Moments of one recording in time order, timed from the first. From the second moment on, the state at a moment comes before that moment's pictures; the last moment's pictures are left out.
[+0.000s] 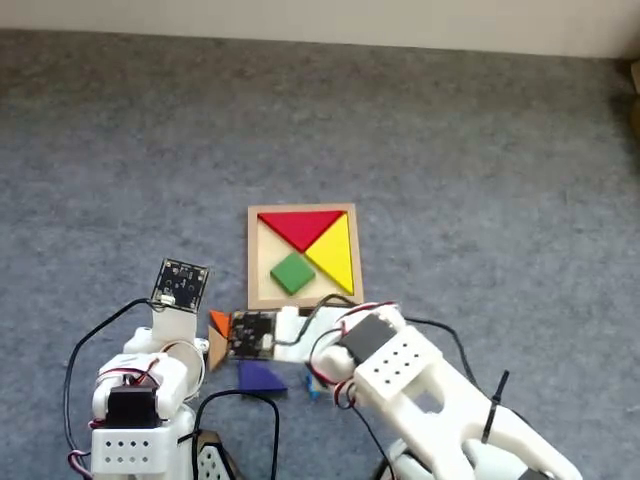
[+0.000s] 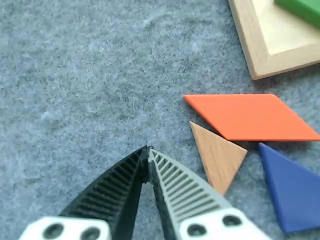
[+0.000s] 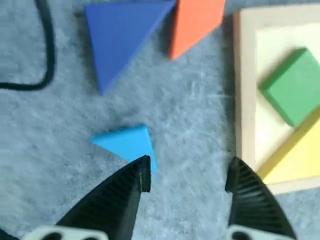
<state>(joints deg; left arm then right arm) -7.4 -102.5 96.0 75.8 -7.4 -49.1 -37.5 59.6 58.1 48.6</state>
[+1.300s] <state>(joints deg) -7.4 -102.5 96.0 75.8 -7.4 -38.5 -37.5 64.7 48.4 12.5</state>
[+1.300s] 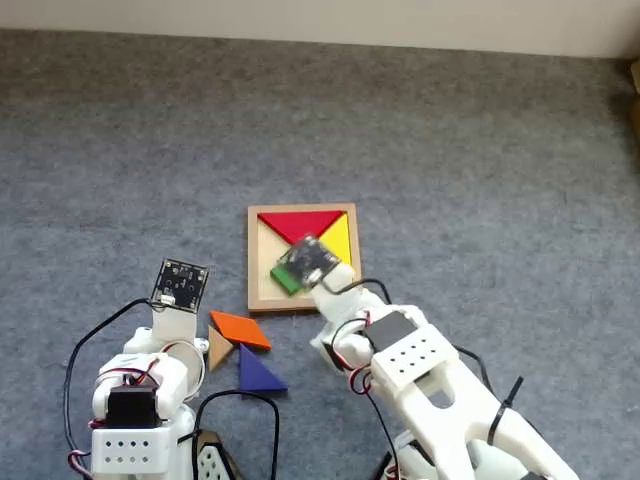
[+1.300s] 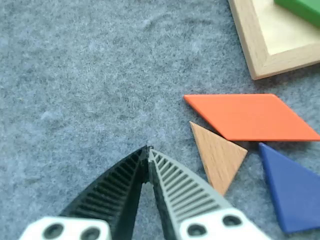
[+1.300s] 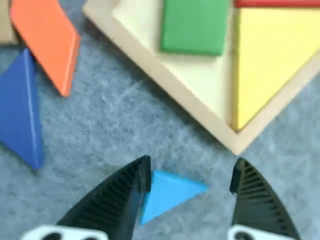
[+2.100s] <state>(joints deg) -7.4 -102.5 96.0 75.8 -7.4 -39.1 -37.5 59.3 56.2 -24.8</state>
